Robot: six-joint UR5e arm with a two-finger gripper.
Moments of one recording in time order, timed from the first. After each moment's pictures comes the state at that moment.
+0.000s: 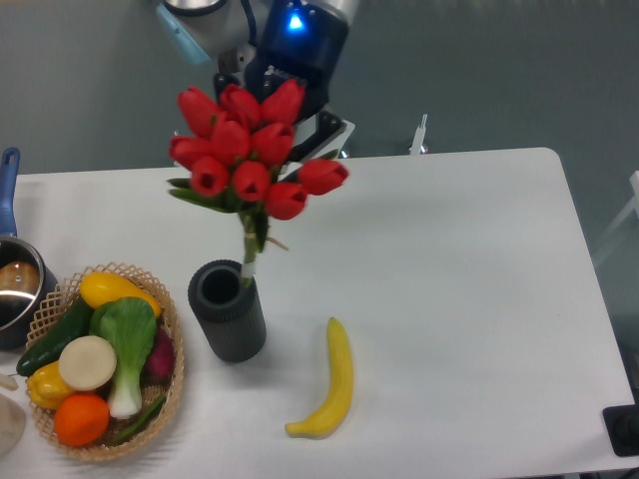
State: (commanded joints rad) arm 2.65 -1.48 -1.70 -0.84 0.79 0.68
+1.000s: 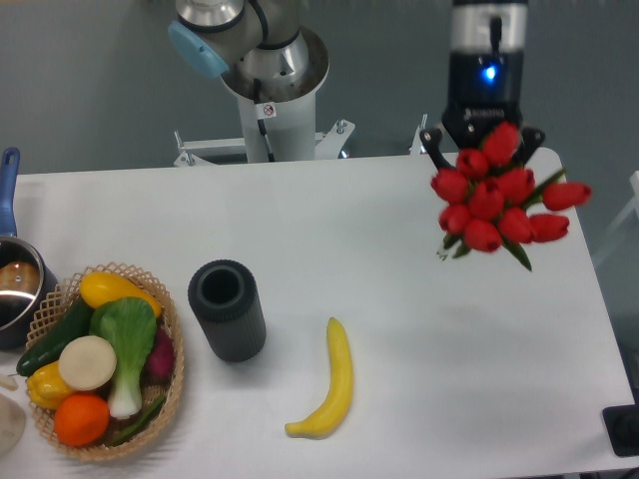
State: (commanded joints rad) arm 2.84 -1.67 -1.73 -0.84 1.19 0.81
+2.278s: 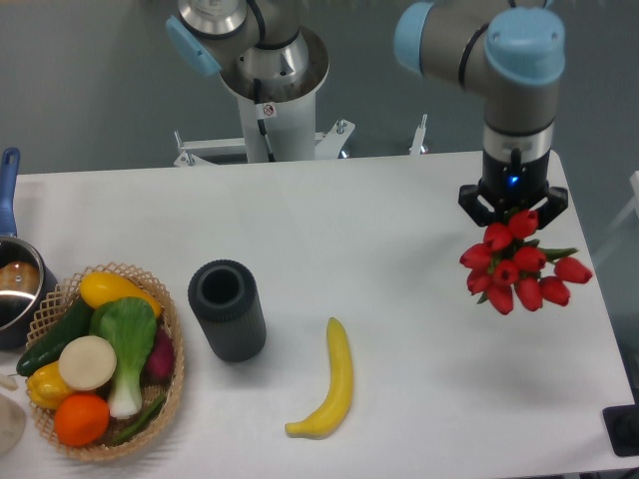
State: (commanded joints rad) arm 2.73 -1.88 -1.63 -1.00 1.67 1.05
